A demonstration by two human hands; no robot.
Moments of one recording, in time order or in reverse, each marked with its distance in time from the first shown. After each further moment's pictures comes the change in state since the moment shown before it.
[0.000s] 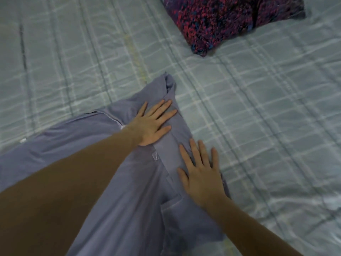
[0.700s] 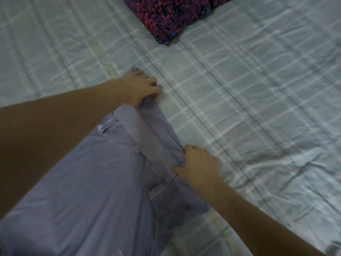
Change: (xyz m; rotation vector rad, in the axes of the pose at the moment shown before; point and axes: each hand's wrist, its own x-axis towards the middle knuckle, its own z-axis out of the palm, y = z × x) left_hand 0.072 0.016 -0.108 0.439 -0.100 0.457; right_hand -0.029 0.009 -0.054 0.347 -0.166 0.385
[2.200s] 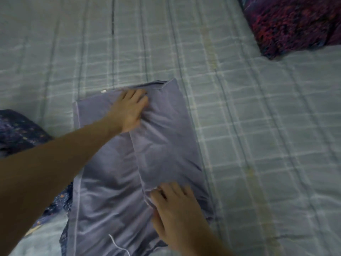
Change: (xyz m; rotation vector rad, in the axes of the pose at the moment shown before) left_hand -0.310 0.088 0.153 -0.228 0.256 -0.820; right_hand -0.159 -0.148 0.116 -0.222 0.015 -0.941
